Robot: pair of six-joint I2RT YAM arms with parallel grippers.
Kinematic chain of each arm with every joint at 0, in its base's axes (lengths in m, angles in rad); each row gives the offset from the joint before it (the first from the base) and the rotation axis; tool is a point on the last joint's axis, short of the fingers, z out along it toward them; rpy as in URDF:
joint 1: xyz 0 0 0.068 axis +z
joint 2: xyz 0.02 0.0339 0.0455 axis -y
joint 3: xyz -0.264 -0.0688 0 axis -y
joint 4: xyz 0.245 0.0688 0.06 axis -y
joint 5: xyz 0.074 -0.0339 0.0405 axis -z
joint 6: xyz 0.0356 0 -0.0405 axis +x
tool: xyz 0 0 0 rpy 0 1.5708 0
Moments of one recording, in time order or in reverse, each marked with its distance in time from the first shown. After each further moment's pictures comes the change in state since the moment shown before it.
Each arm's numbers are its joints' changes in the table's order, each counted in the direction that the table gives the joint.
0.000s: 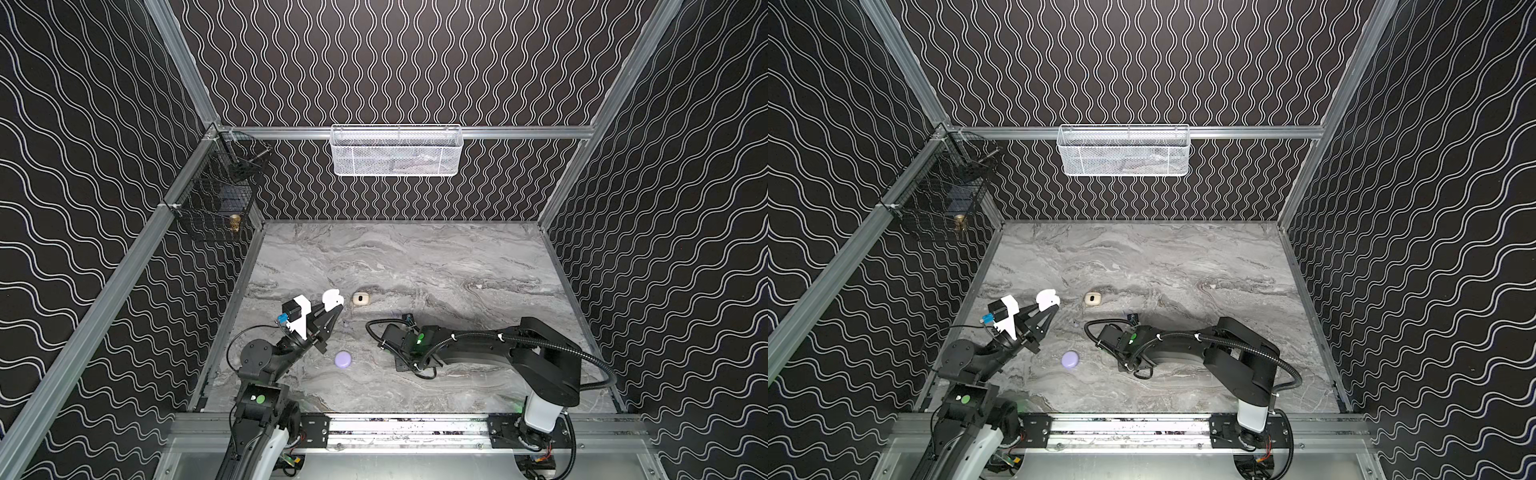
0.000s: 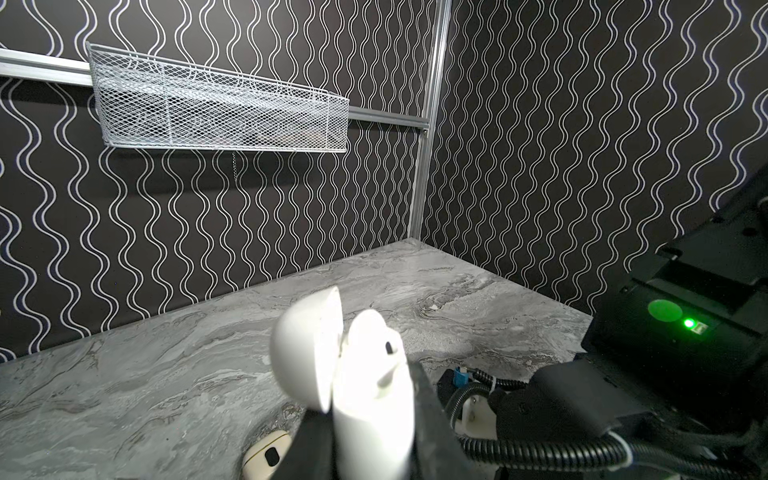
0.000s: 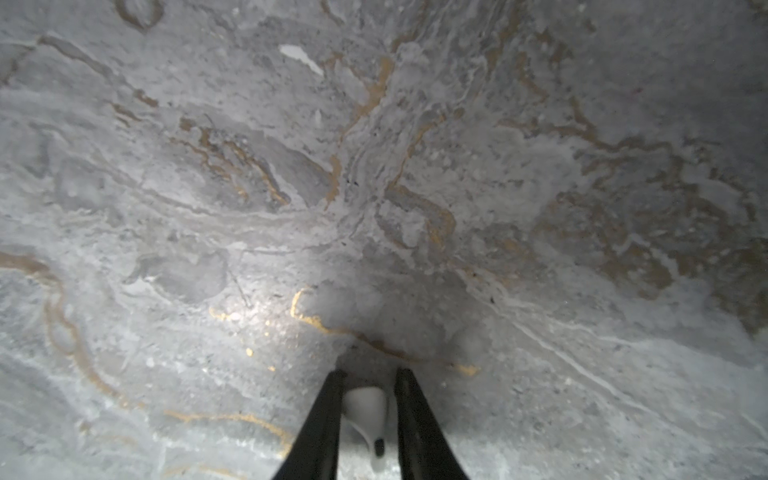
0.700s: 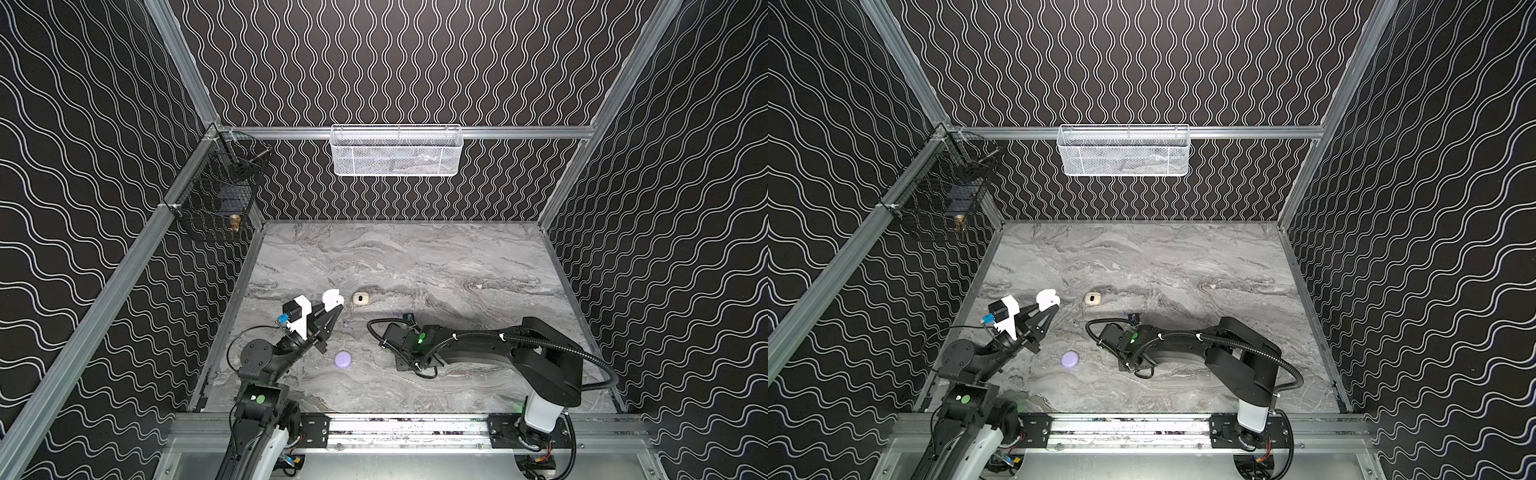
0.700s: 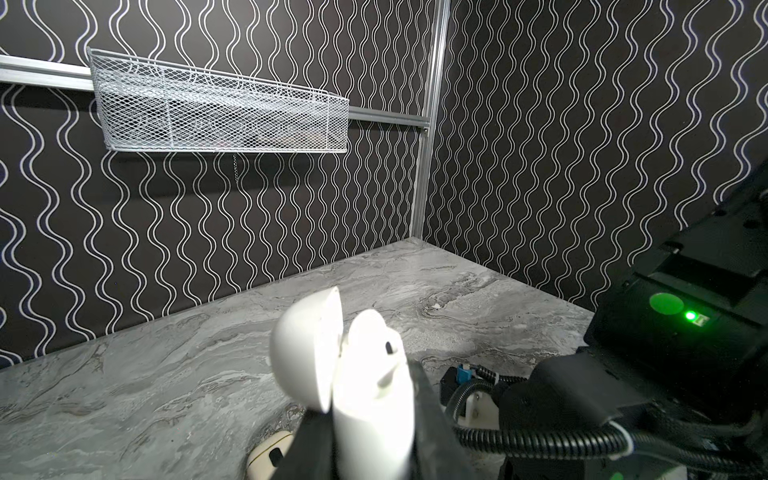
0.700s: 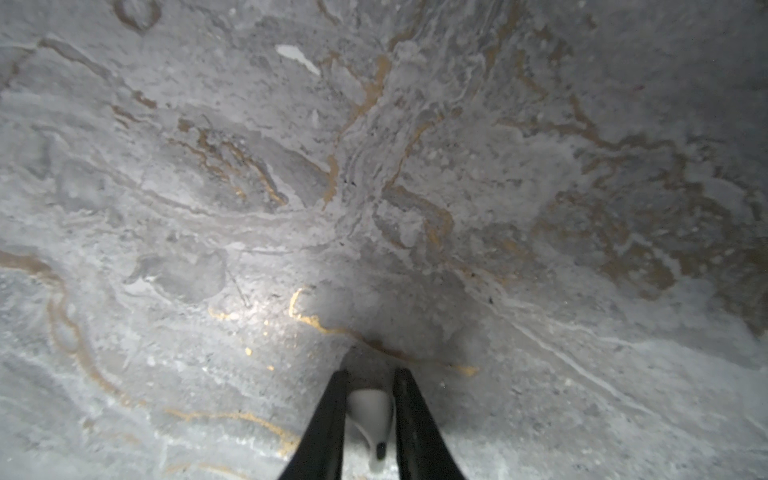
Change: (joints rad) left arm 0.000 -0.001 0.000 0.000 0.000 0.016; right arm -0.001 0.008 -0.005 0.004 -0.013 0.000
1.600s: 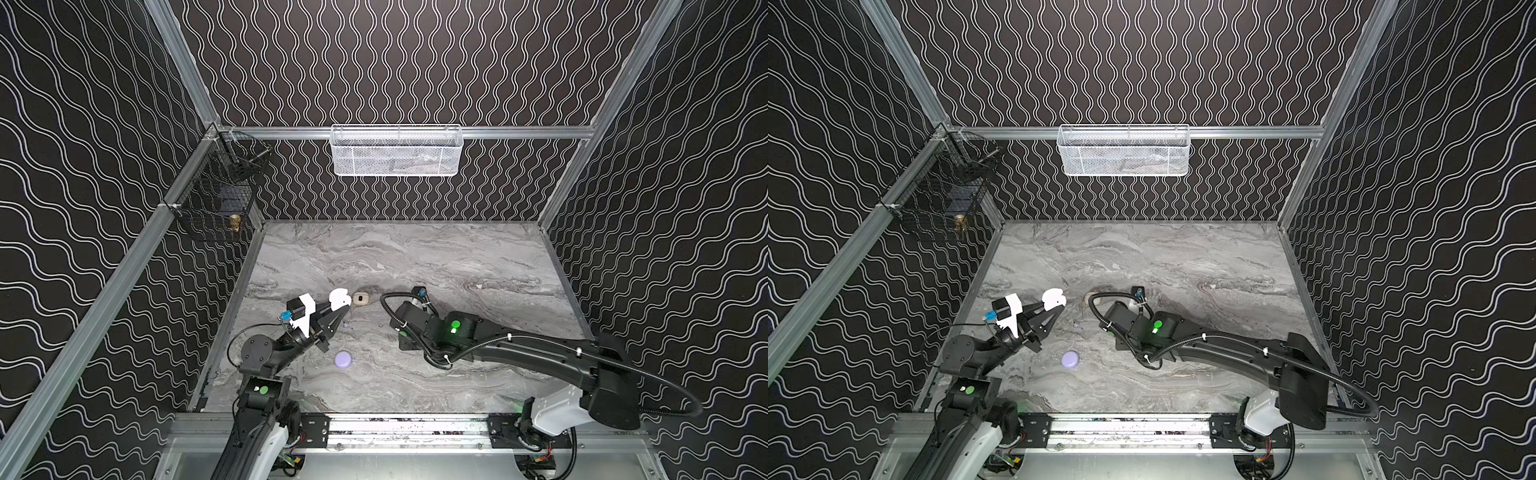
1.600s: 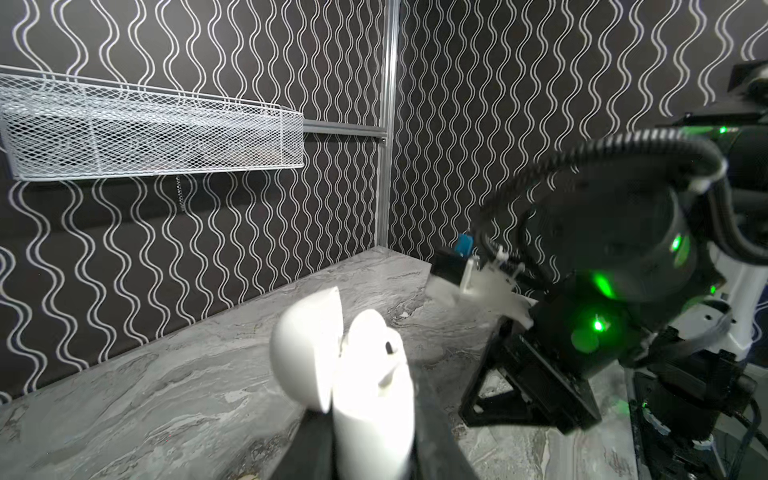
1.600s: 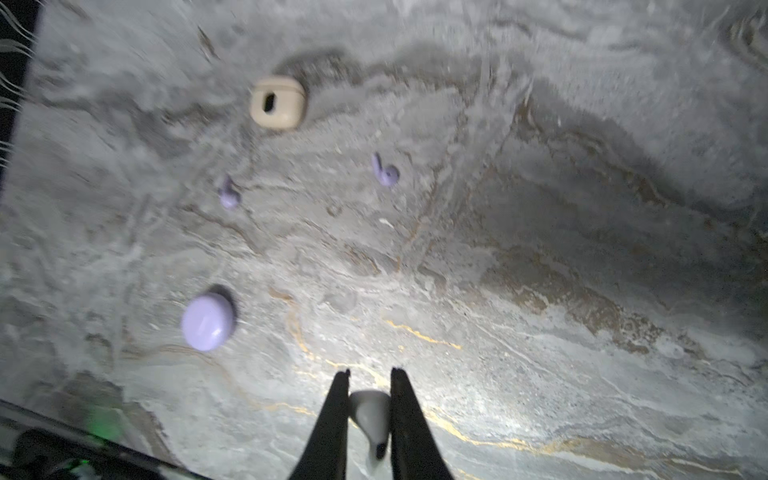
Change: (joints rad) left arm -0.001 -0.117 0.003 0.188 0.148 -0.050; right arm 0.019 0.317 0.158 -0.117 0.166 -0.005
